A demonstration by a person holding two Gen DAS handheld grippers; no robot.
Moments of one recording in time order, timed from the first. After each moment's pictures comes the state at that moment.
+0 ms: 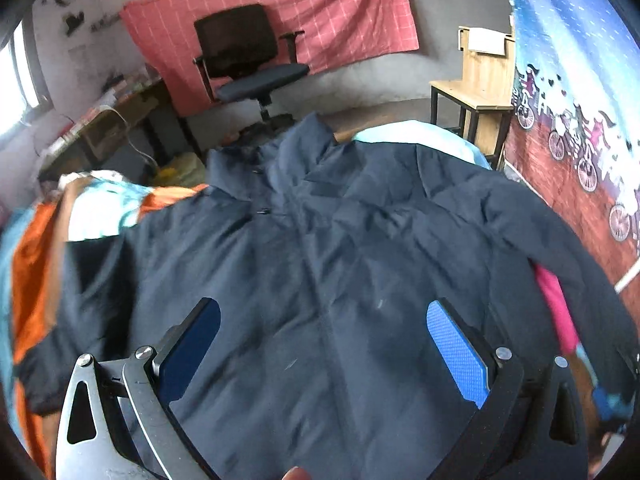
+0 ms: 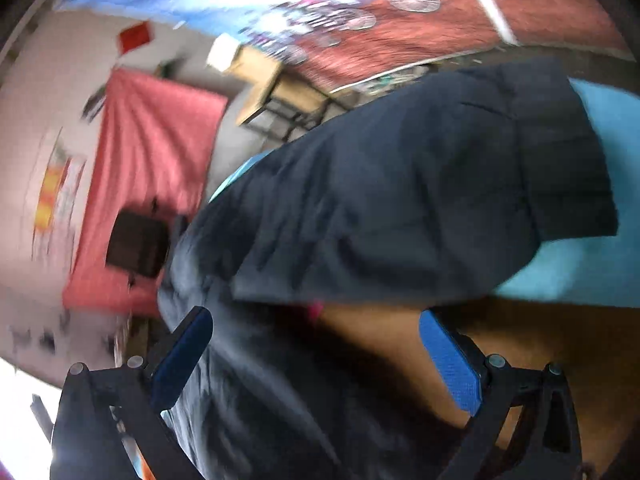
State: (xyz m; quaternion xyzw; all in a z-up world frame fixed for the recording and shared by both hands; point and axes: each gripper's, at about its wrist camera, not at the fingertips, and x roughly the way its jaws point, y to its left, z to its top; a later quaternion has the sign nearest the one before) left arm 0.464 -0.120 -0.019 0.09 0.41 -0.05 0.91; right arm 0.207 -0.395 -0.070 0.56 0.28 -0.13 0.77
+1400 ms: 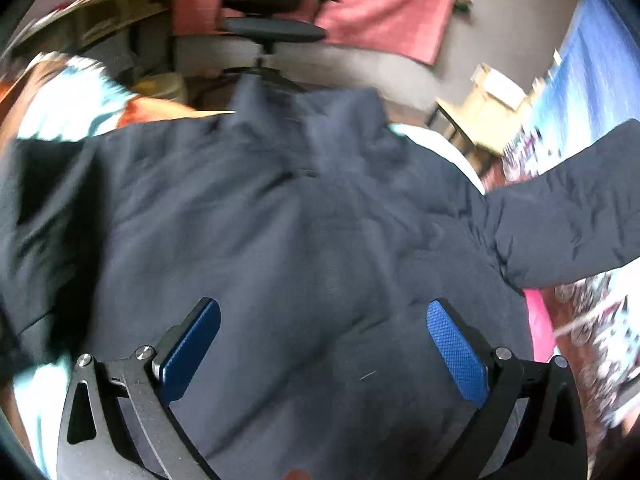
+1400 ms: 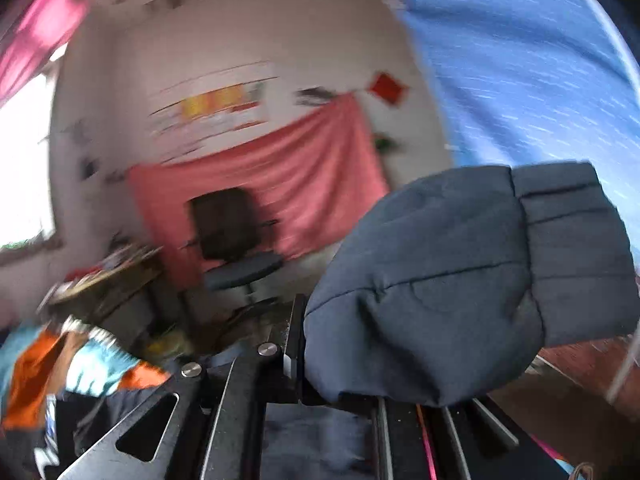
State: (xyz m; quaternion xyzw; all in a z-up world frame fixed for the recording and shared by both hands) left arm 0.476 0.047 -0.014 -0.11 0.46 -0.11 0.88; right arm 0.336 -0.238 0.159 0.11 0.11 0.01 0.99
